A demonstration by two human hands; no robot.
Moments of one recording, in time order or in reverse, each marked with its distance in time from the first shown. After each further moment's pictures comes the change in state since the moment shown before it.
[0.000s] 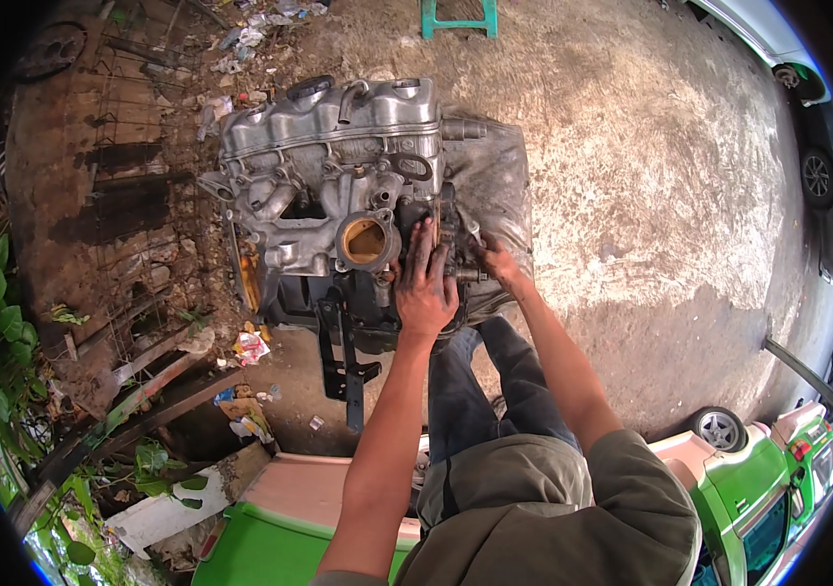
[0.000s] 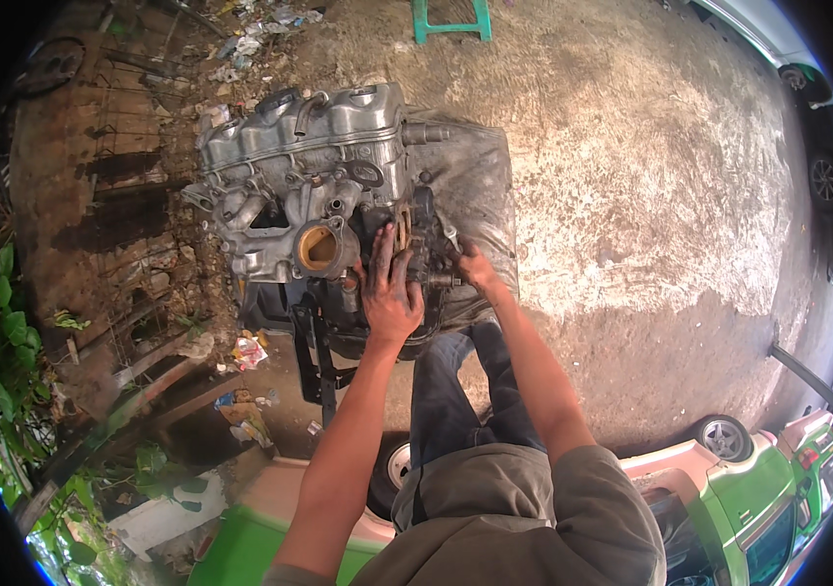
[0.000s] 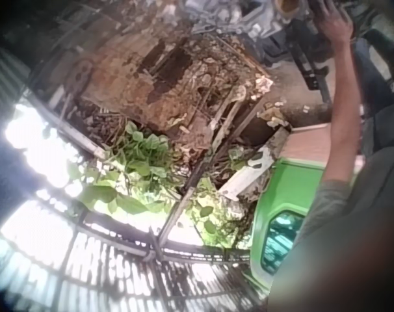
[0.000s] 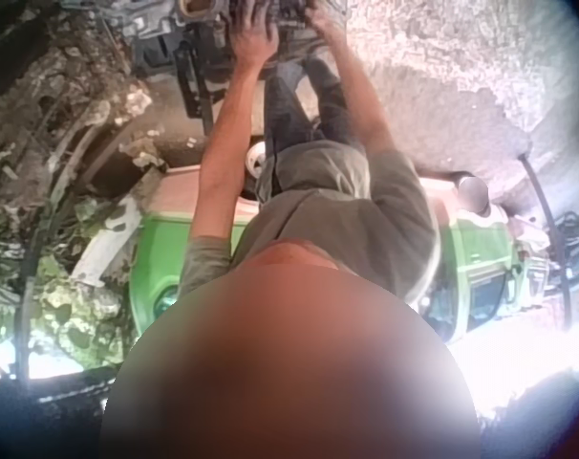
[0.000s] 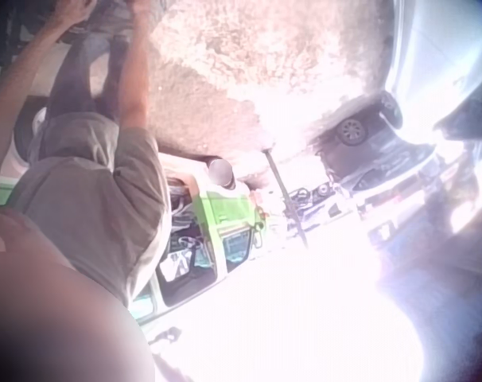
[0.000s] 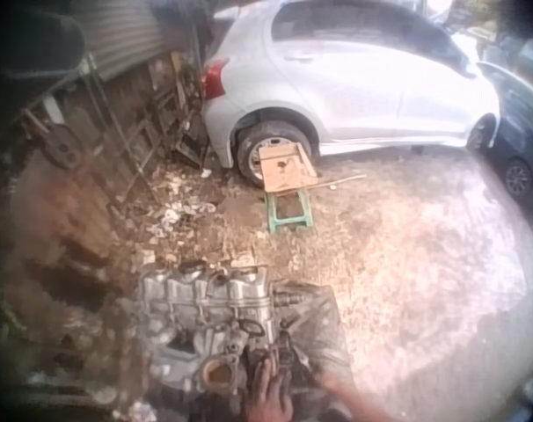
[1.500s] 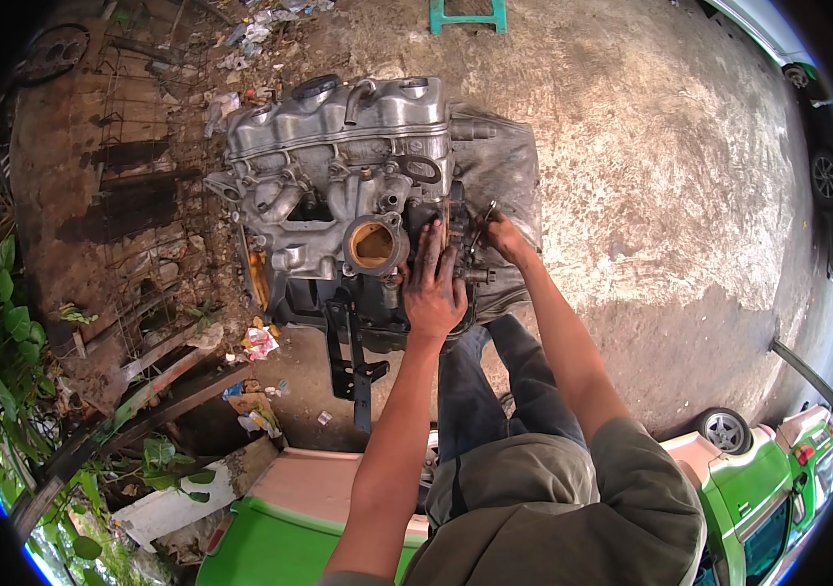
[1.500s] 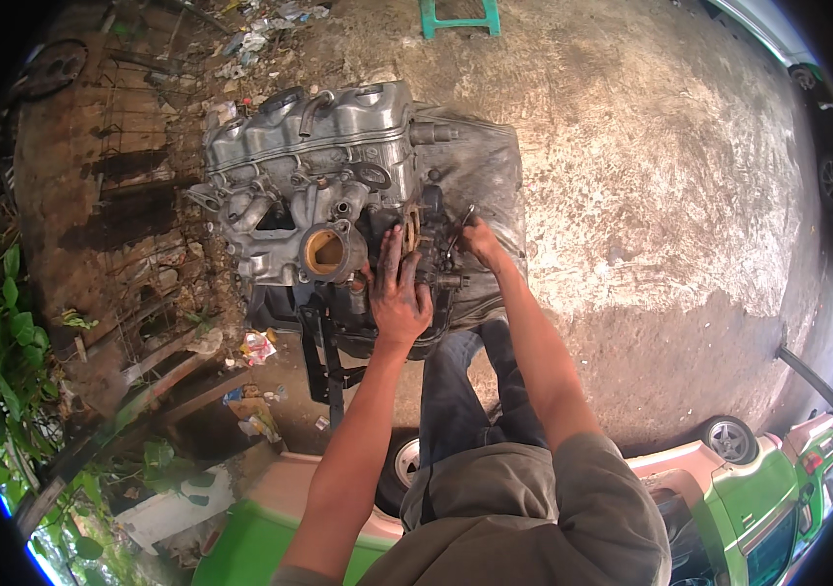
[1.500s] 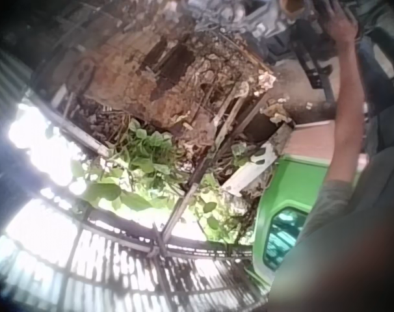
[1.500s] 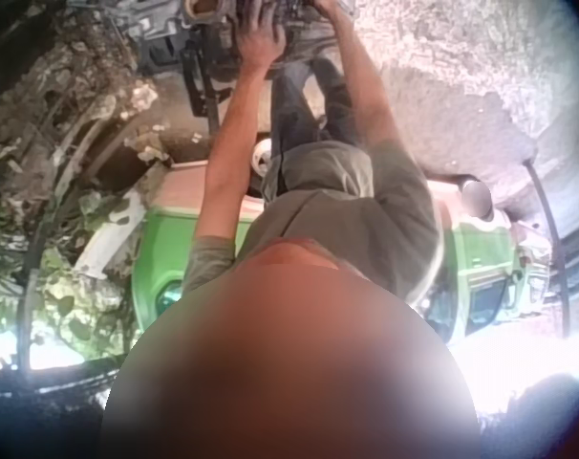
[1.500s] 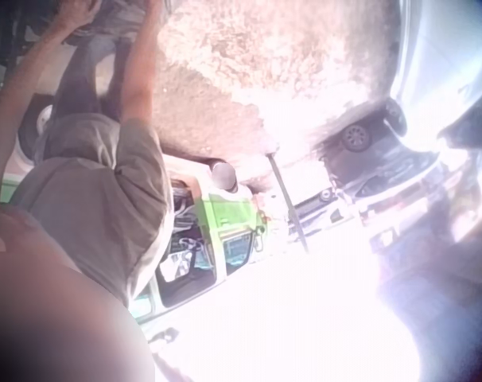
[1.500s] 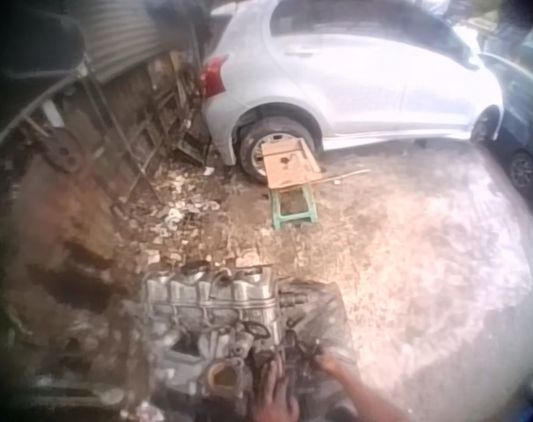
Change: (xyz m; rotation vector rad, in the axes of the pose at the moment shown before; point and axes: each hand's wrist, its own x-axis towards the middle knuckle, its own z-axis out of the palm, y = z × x) left_hand 0.000 0.002 0.000 0.076 -0.023 -0.031; right_hand 0.049 -0.027 -0.004 0.252 -0.132 0.061
